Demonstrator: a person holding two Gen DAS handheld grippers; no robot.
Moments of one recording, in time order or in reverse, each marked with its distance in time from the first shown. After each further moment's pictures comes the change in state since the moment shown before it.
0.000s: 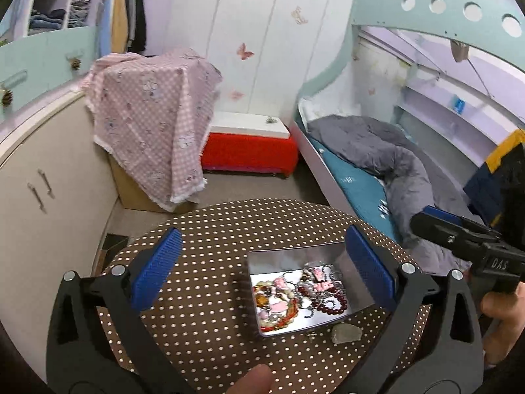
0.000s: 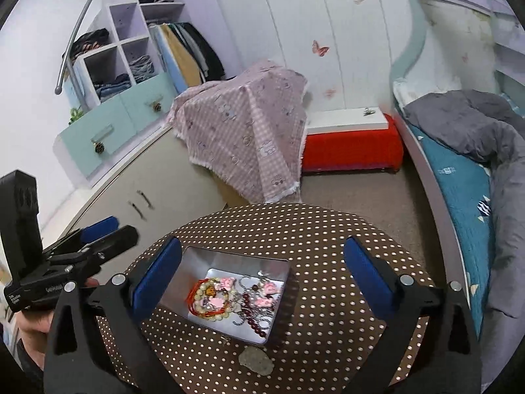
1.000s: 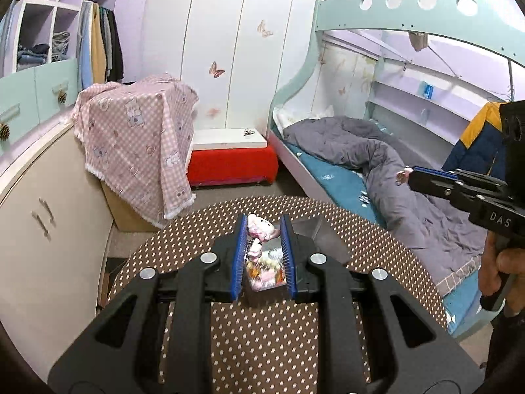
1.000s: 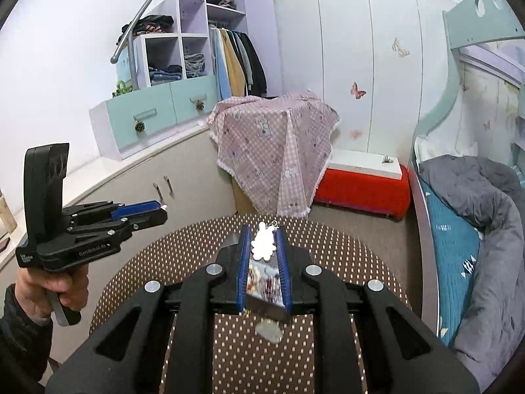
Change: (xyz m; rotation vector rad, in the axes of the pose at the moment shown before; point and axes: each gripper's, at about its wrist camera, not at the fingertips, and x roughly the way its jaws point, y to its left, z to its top) left arm -0.062 -0.015 -0.015 0.138 -0.048 -0.089; right arm -0.062 0.061 -0.001 -0.255 -0.076 0.060
